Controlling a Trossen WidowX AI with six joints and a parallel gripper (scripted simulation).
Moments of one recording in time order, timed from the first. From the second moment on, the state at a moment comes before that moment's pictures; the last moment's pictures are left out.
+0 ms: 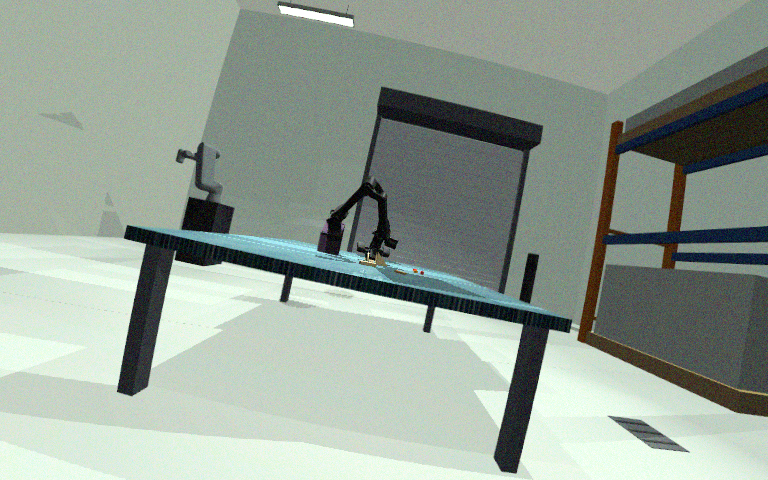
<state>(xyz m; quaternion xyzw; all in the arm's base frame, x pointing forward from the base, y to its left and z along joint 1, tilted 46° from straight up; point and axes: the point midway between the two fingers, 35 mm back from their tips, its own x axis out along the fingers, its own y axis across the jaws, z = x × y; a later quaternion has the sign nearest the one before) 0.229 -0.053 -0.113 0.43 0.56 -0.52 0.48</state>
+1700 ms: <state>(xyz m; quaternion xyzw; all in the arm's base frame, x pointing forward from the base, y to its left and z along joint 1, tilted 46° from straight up) 0.231 0.018 -0.050 0.24 0.68 -0.37 0.59</state>
